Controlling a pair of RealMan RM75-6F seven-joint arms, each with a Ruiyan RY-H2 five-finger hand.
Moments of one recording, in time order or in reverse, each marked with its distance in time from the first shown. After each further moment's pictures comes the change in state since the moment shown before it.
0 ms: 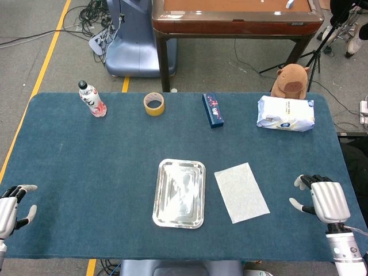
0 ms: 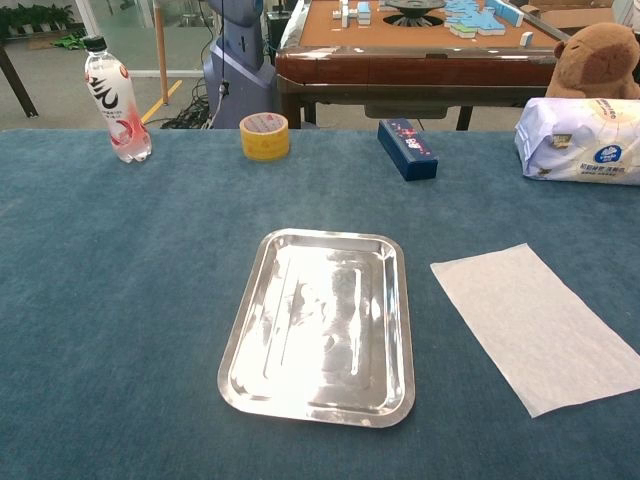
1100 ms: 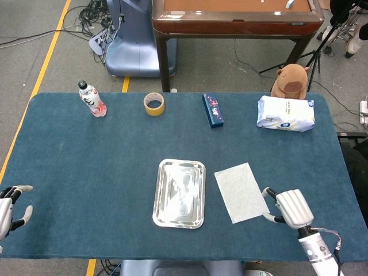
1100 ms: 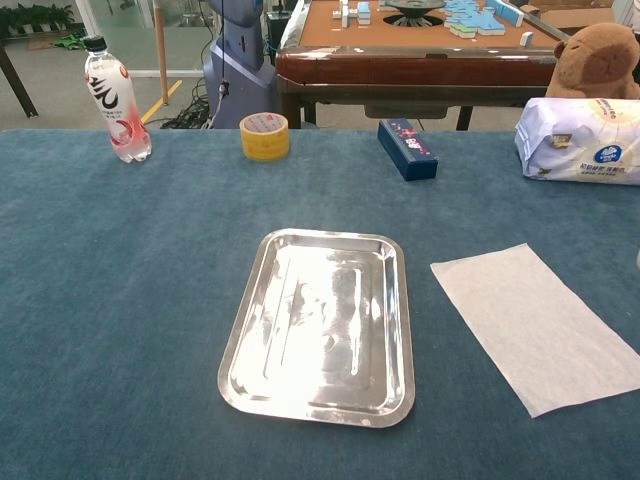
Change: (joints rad) left arm 0.013 0.017 -0.006 -0.009 -0.012 0.012 -0.023; right arm 0.063 -0.207 -0.093 0.225 -0.168 -0.099 0.055
